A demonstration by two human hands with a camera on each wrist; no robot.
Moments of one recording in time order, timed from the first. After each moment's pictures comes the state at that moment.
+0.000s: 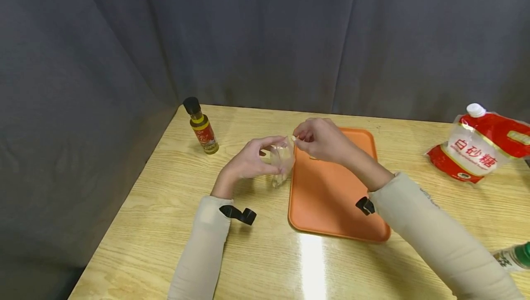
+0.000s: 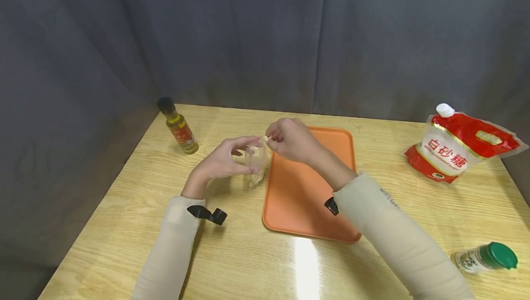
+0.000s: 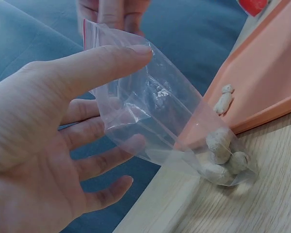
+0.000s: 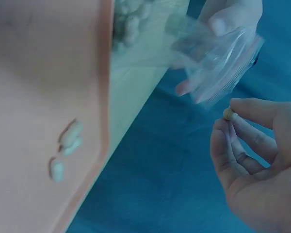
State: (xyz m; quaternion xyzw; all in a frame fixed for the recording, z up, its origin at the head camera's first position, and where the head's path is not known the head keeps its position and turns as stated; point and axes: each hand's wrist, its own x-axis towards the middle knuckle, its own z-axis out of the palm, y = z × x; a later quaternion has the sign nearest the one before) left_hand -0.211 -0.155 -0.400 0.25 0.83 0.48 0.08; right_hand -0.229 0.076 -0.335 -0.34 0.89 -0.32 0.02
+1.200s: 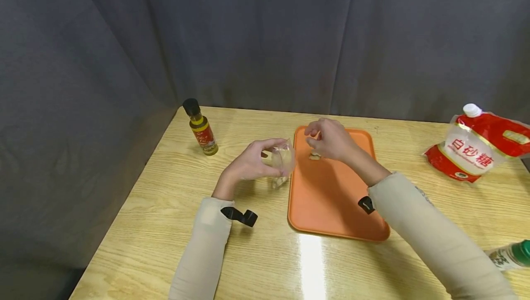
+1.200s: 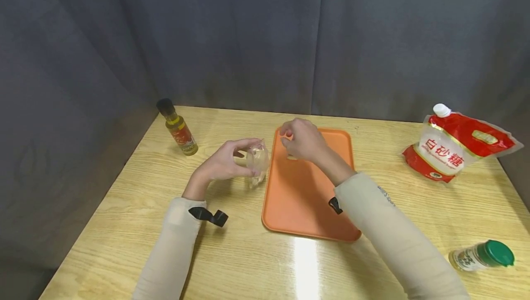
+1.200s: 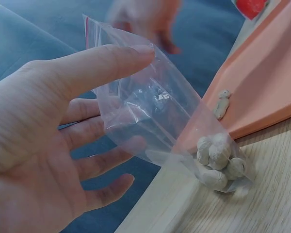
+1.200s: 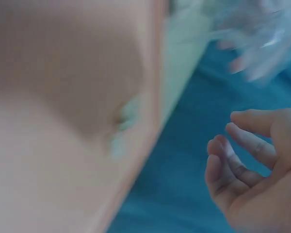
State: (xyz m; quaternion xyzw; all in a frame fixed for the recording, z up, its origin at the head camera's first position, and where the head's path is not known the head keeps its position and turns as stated) left_hand -0.209 -0.150 -0.399 0.26 0.83 0.48 0.08; right_hand -0.245 0.096 -0.358 -0.27 0.92 -0.28 0.00
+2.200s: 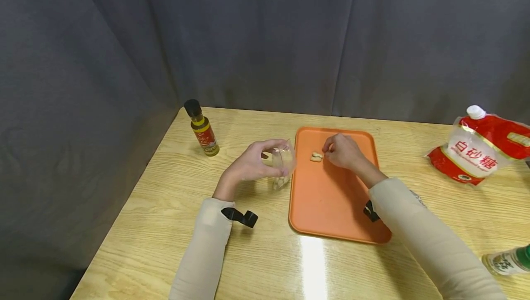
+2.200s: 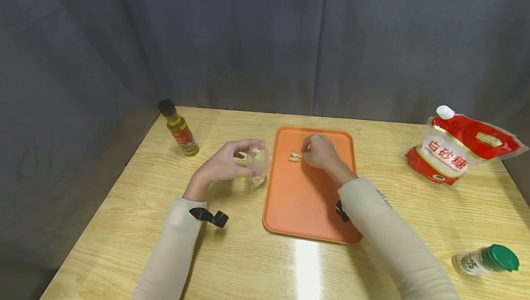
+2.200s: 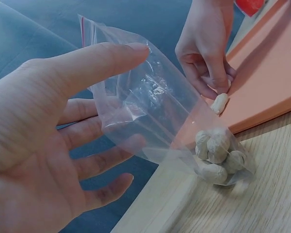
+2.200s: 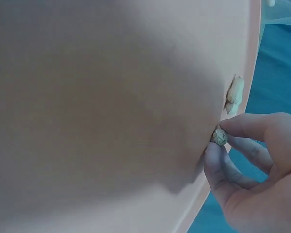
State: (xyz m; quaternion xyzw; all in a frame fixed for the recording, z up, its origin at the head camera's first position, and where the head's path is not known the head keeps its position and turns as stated) left_hand -0.209 -0.151 -0.401 0.24 0.83 0.49 0.08; right_hand -0.268 0.130 -0.422 -0.18 0.94 -0.27 0.07
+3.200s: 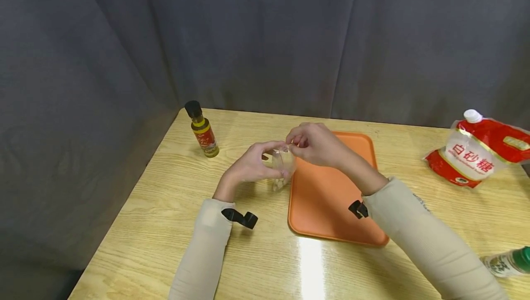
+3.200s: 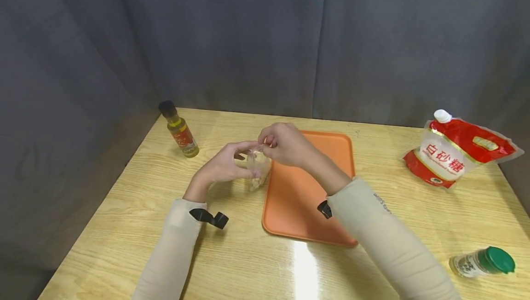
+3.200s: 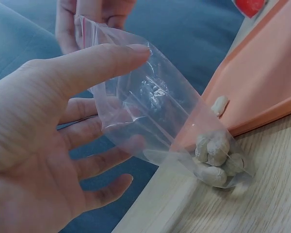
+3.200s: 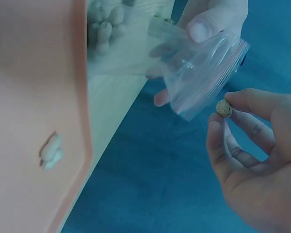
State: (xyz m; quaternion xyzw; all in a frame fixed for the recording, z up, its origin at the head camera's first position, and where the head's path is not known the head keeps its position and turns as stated) left_hand -0.210 -0.151 -0.399 0.24 0.83 0.49 0.10; right_hand -0.225 0.067 -0.332 -0.38 0.87 -0.32 0.00
